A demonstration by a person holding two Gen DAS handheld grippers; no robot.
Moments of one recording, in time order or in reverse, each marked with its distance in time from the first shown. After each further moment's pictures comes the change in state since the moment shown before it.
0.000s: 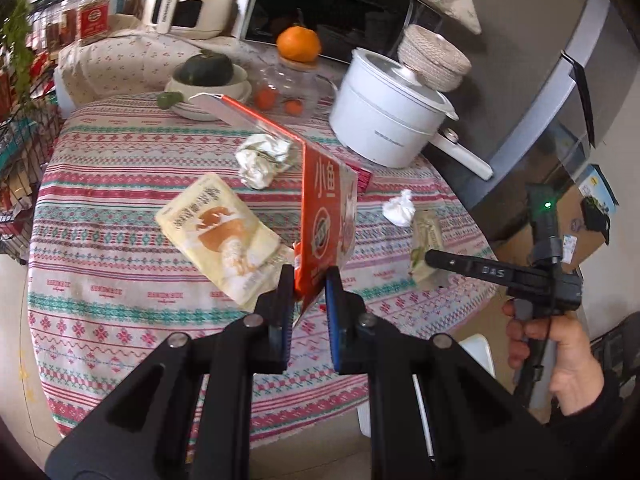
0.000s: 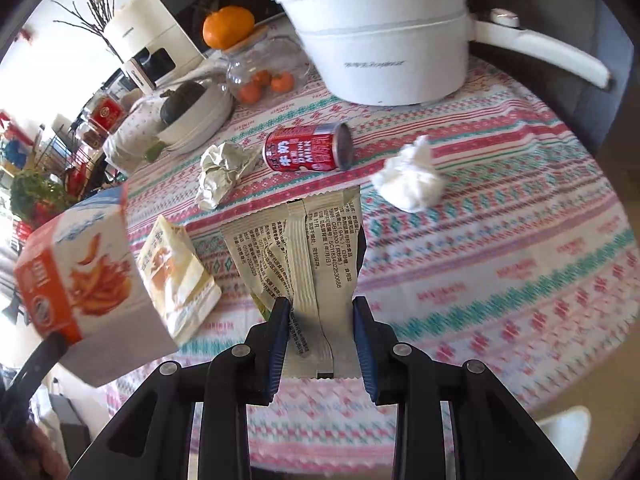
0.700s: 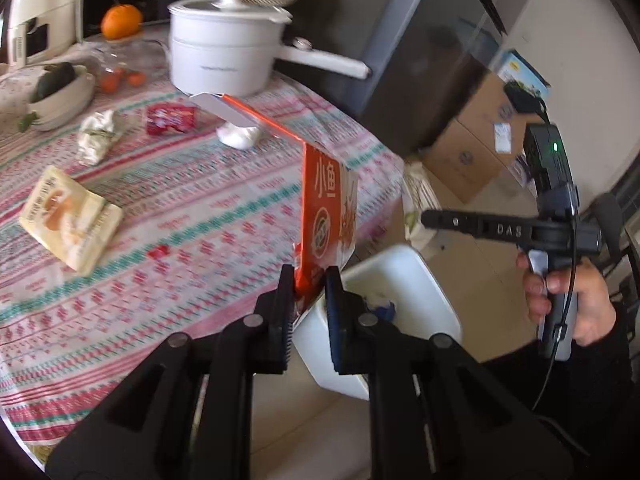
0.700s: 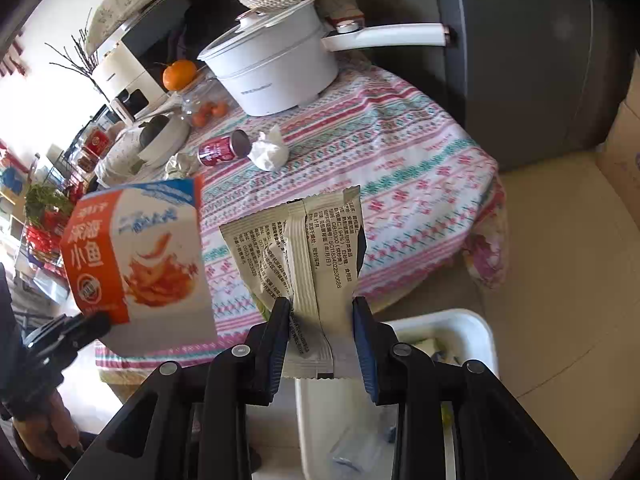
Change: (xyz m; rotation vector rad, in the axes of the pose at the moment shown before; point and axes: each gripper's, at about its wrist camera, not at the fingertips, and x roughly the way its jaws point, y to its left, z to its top) left arm 0.023 -0.143 -0.074 0.318 0.181 -0.216; right arm -0.123 -0.125 -0.101 0.095 -0.071 -0.051
